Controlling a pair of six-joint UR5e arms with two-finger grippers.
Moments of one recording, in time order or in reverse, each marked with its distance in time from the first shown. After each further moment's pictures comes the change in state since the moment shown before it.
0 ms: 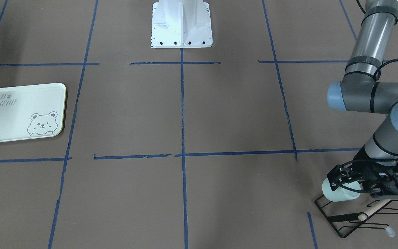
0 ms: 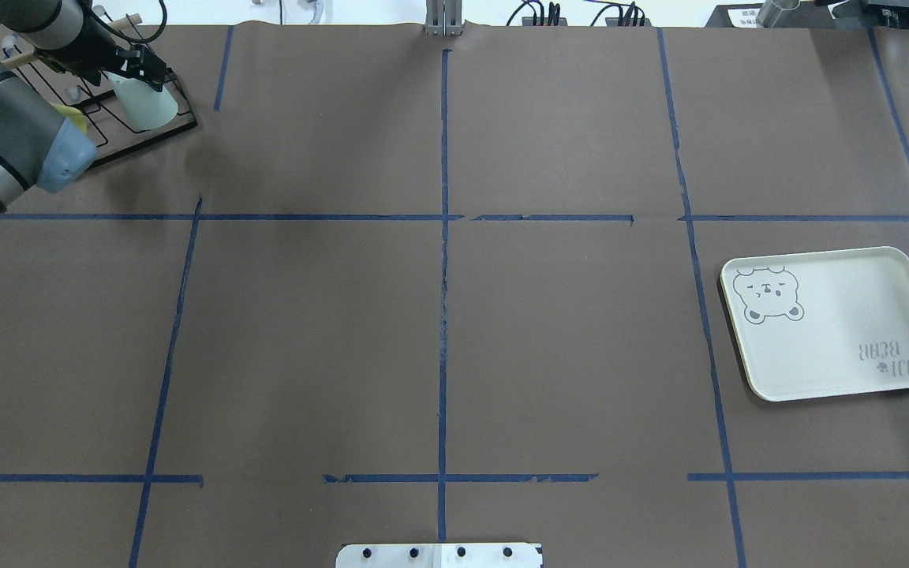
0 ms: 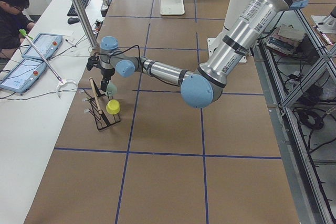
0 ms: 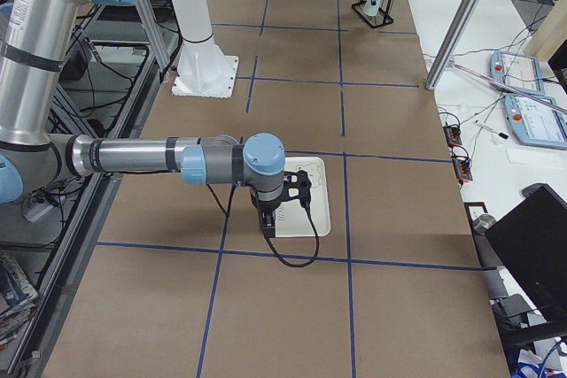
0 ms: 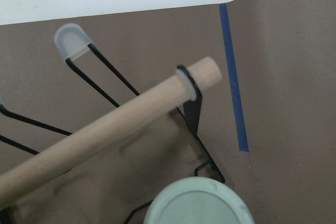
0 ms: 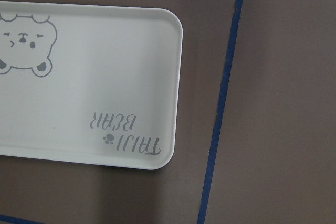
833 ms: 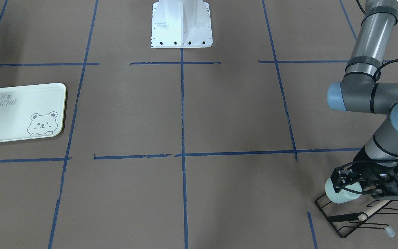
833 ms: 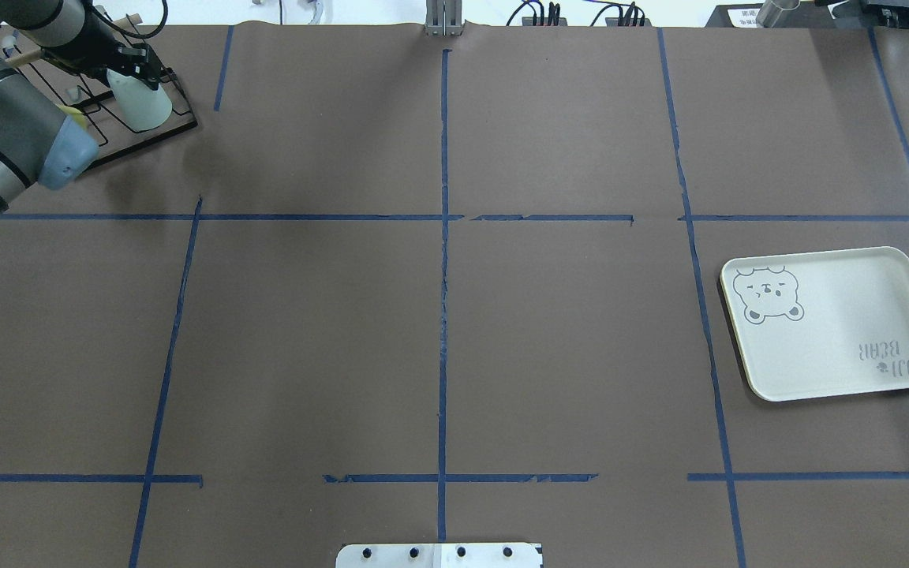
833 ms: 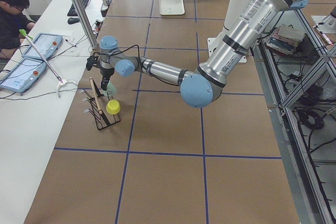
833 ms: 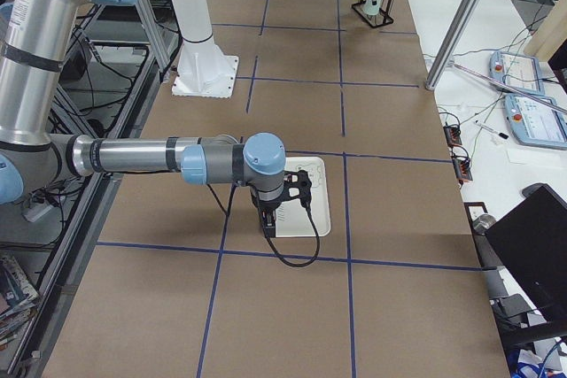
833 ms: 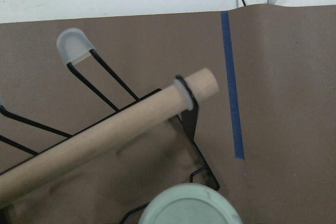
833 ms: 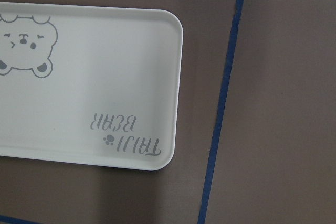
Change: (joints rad) left arm -0.005 -0.003 0.002 -0.002 -0.001 -0.019; right arm 0.000 0.002 0.000 0.000 0.000 0.001
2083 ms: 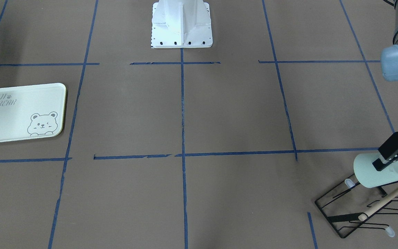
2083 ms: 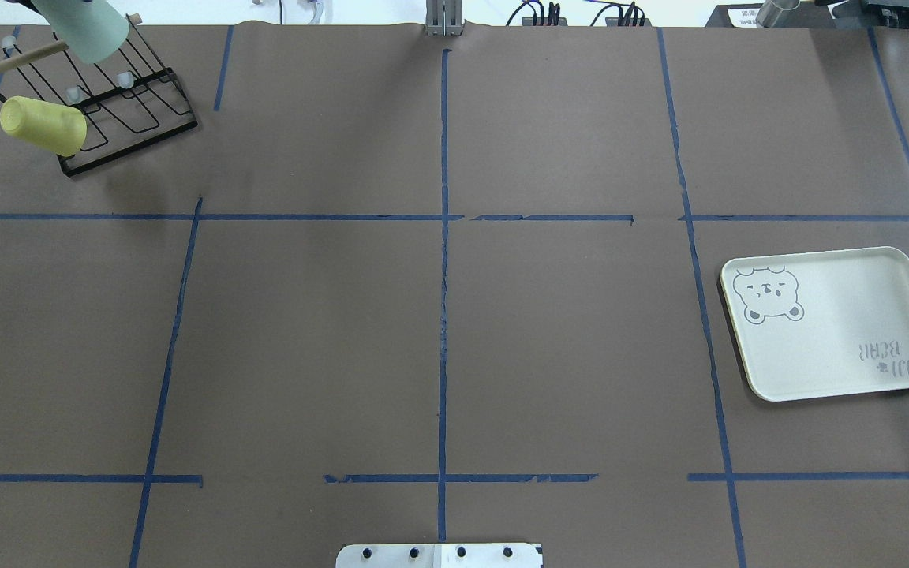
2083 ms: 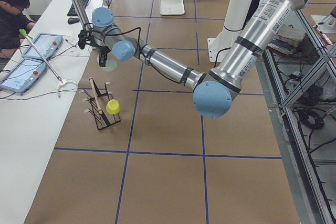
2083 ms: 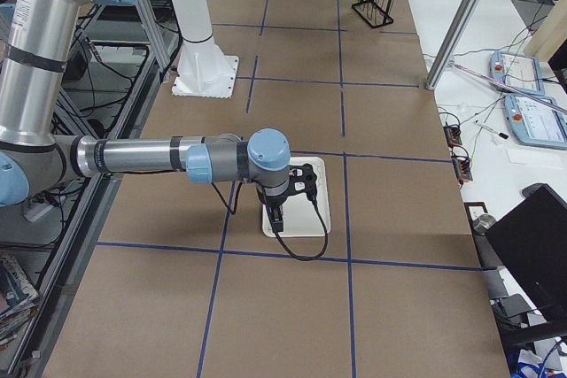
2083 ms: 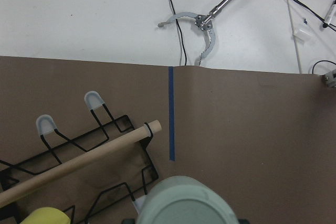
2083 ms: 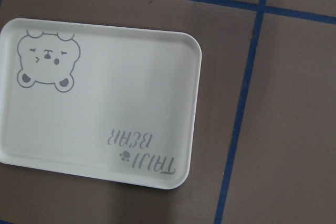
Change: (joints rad) left arm -0.181 0.089 -0.306 0.034 -0.330 -0.170; right arm -0.003 0.027 -0.011 0.059 0.053 0.007
